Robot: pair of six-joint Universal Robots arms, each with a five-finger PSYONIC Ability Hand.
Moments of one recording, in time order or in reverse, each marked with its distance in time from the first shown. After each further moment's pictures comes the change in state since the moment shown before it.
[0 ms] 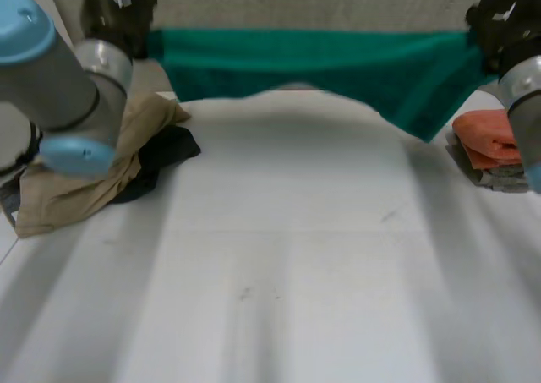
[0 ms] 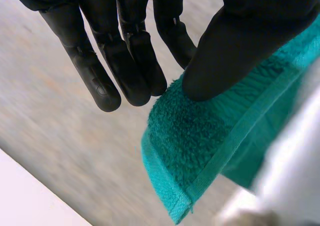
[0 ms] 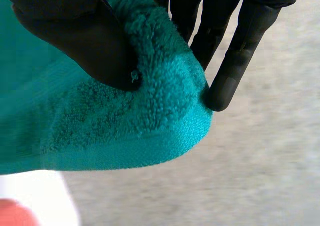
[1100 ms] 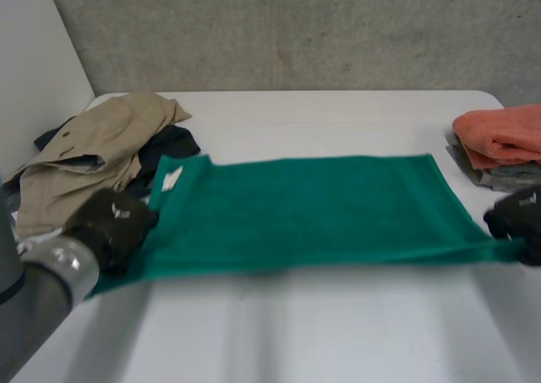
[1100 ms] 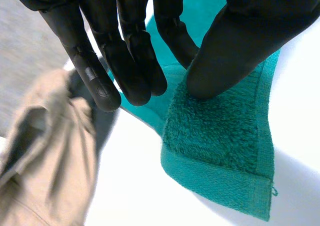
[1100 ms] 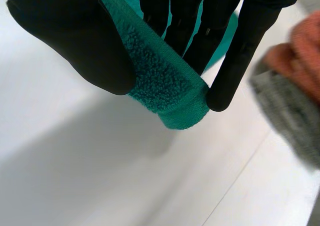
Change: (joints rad) left arm 0.003 0.518 -0.873 -0.365 0.035 0.097; right arm -0.294 -0.200 0.360 0.865 -0.195 -0.100; left_hand 0.000 0.003 0.004 0.000 0.000; right_hand 0.000 0.004 -0.006 0.000 -0.043
